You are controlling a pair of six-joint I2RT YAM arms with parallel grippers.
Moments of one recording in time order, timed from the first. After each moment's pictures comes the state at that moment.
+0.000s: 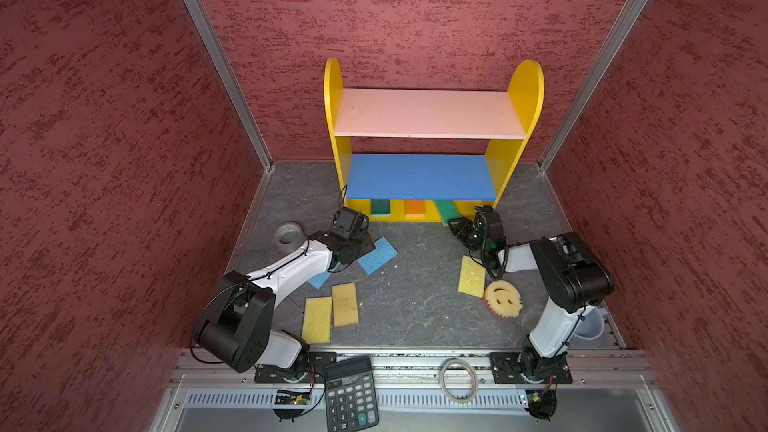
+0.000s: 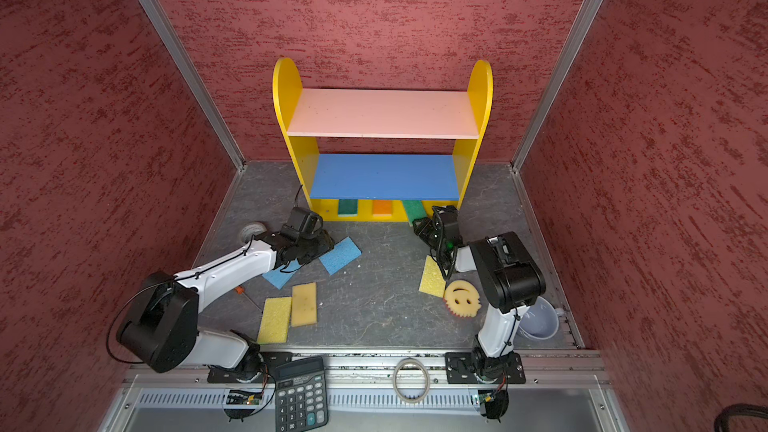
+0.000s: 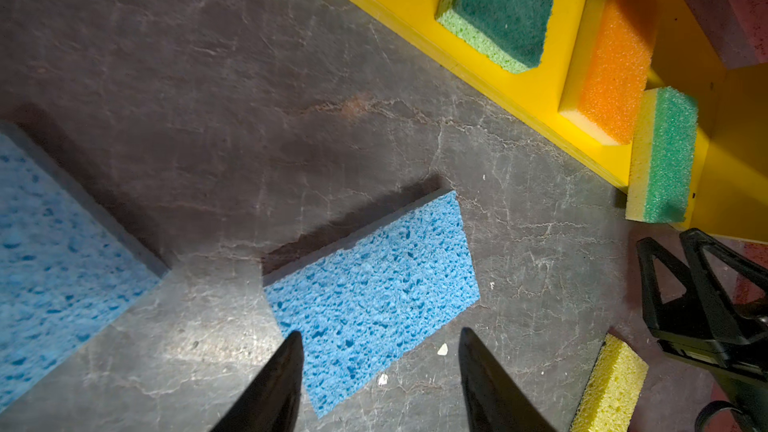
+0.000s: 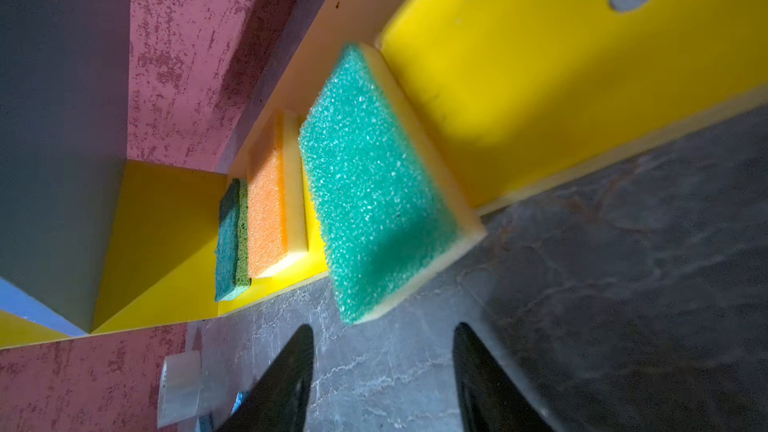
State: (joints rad) left arm -0.46 1.44 0.84 -0.39 0.03 -0.90; right arm 0.25 1.80 0.66 0.62 -0.21 0.96
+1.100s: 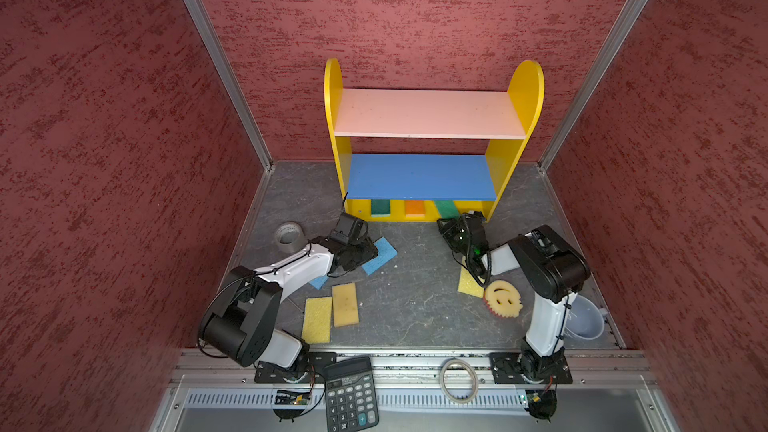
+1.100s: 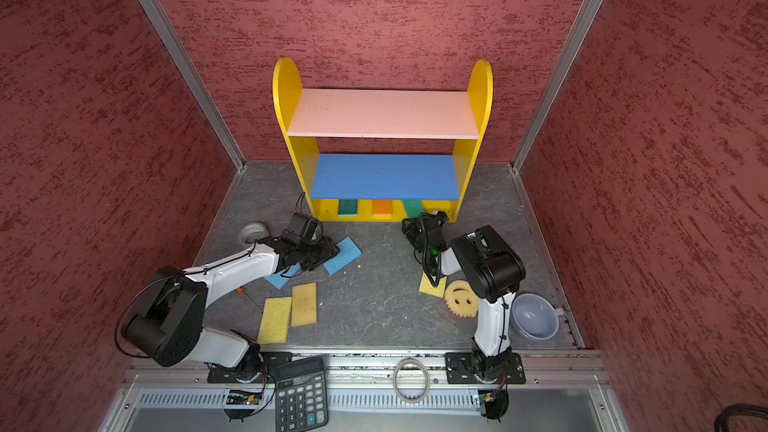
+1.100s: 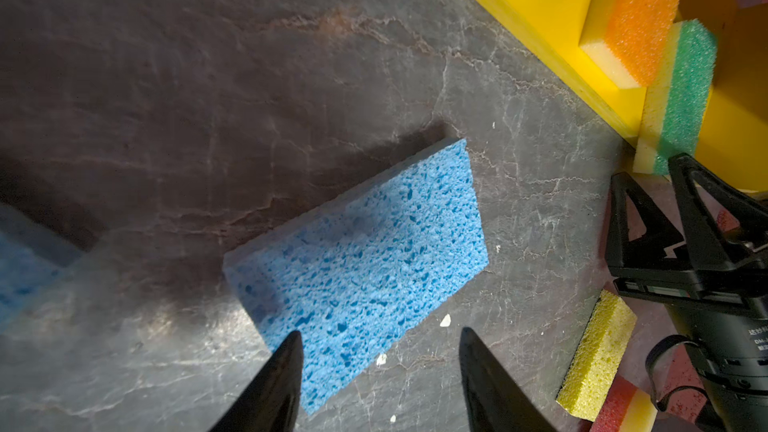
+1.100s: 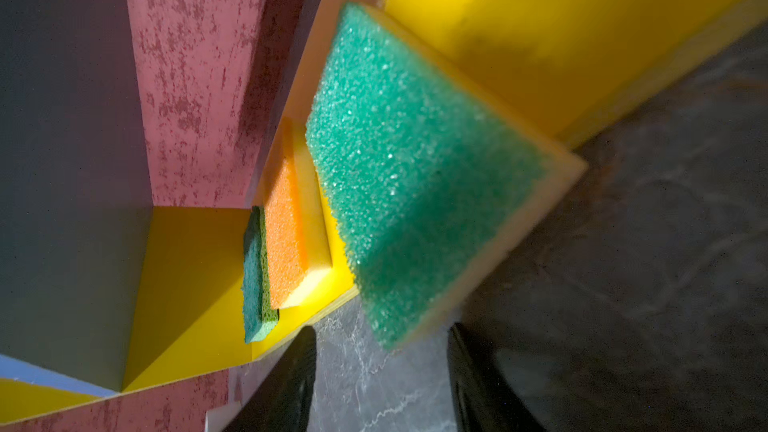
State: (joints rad) left arm -0.45 1.47 0.77 -0.31 0.16 -0.90; right arm 0.40 1.93 0.66 0.82 0.00 1.26
